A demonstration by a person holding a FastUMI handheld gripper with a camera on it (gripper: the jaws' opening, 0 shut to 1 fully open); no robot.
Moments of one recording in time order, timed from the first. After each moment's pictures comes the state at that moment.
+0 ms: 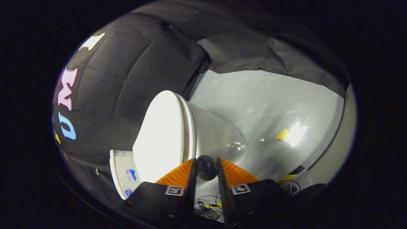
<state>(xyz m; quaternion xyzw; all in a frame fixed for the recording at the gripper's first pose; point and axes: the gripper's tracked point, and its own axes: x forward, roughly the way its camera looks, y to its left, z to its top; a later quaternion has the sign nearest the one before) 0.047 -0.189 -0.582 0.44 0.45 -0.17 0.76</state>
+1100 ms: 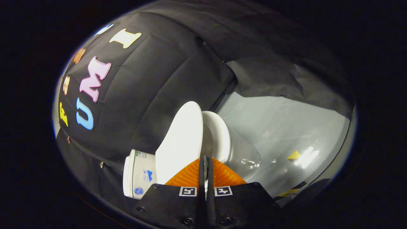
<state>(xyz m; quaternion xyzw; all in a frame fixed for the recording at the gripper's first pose) 0.067 -0.166 -0.460 0.38 0.33 -0.10 0.86</state>
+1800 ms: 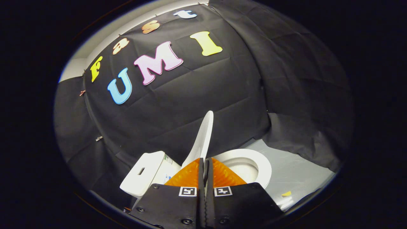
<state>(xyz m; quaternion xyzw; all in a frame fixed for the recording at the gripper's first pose) 0.097 -0.025 -0.280 0.20 0.20 -0.02 0.96</state>
